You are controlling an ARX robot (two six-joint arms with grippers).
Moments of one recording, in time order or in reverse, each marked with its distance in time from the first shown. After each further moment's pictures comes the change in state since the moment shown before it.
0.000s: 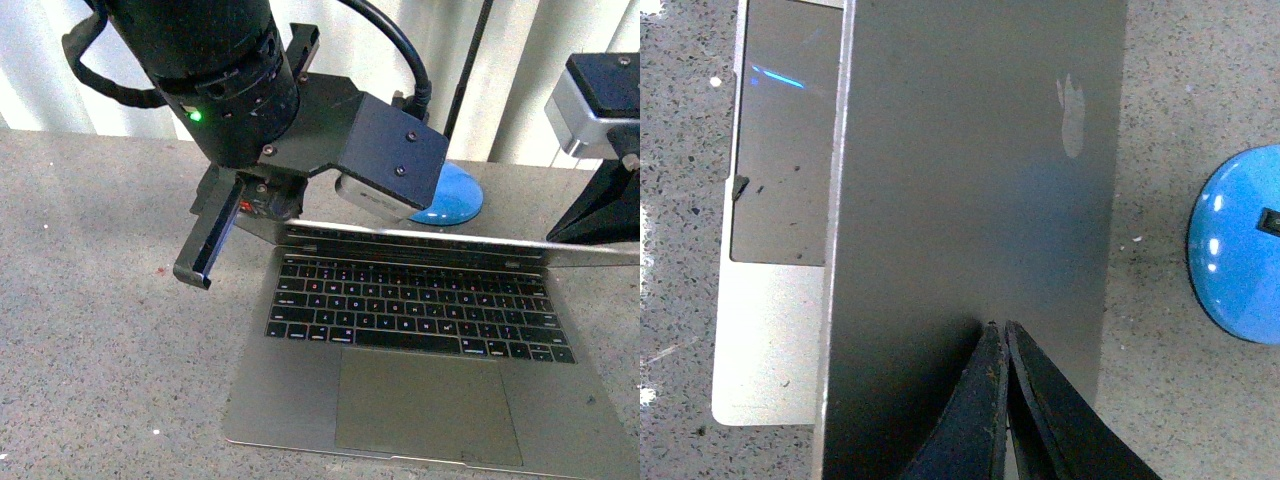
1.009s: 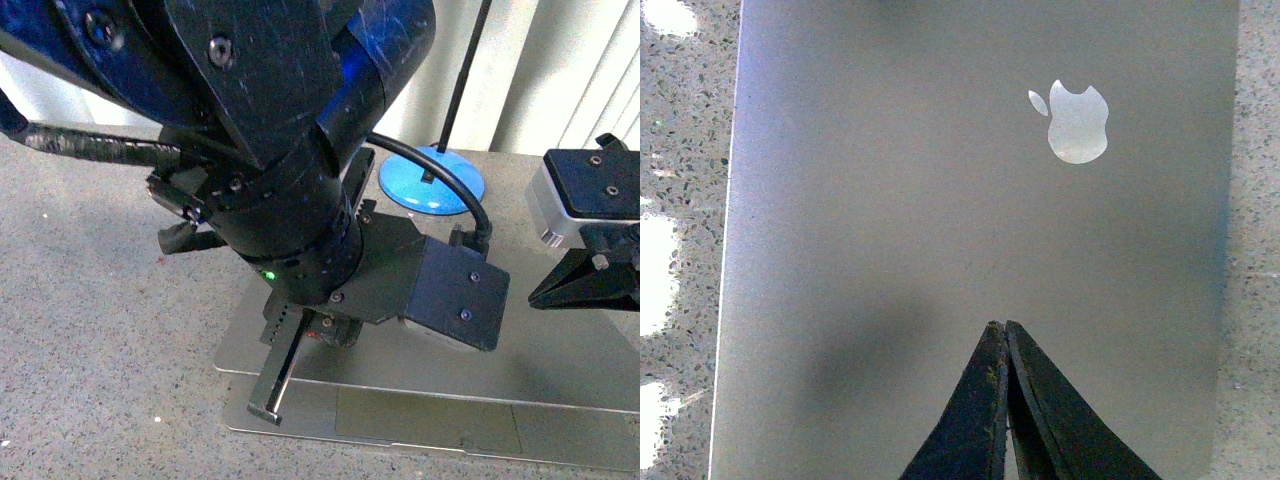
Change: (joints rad) left arm -0.112 0.085 -0.176 0.220 0.084 -0.087; right arm 0.003 0.036 -0.176 0.177 -0.026 0.020
